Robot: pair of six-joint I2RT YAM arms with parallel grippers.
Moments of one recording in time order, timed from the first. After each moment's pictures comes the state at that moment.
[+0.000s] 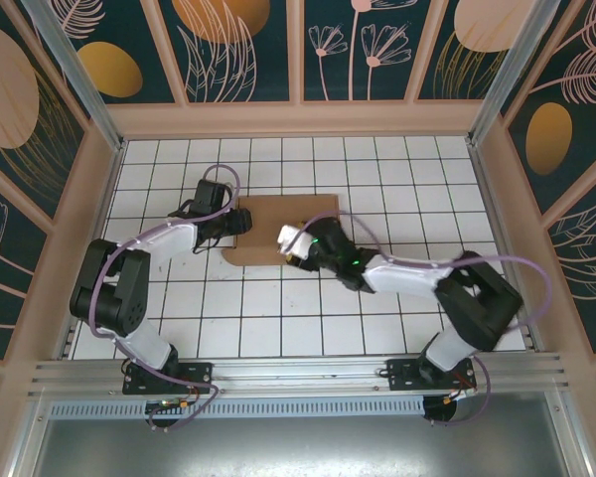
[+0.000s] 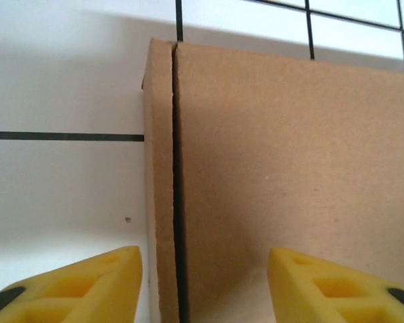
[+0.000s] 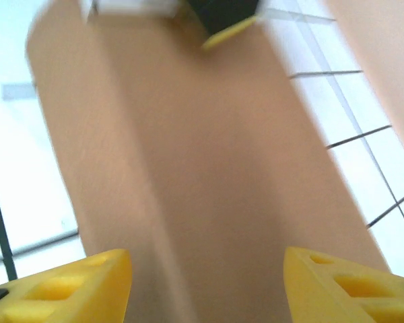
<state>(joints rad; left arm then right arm) -0.31 1.65 0.94 -0.18 0.12 -0.44 0.83 1.51 0.76 0.24 0.01 -0.52</state>
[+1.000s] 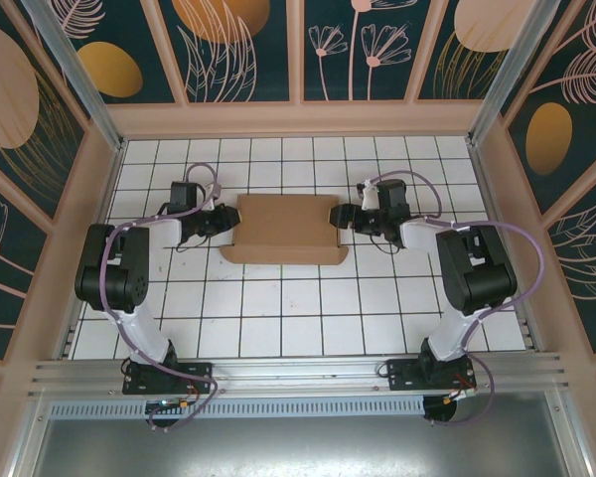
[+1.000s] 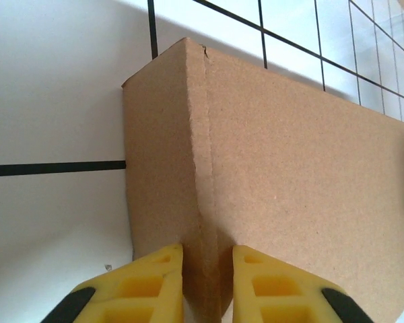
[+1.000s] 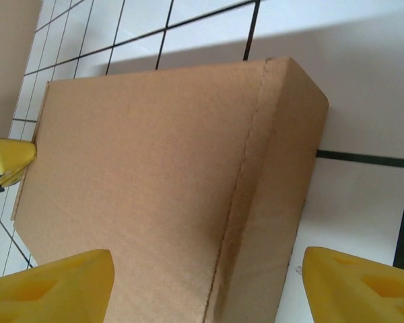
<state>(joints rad) -0.10 1.81 0.91 0.06 0.61 -0.46 0.29 1.75 0.87 0.15 -0.57 0.45</state>
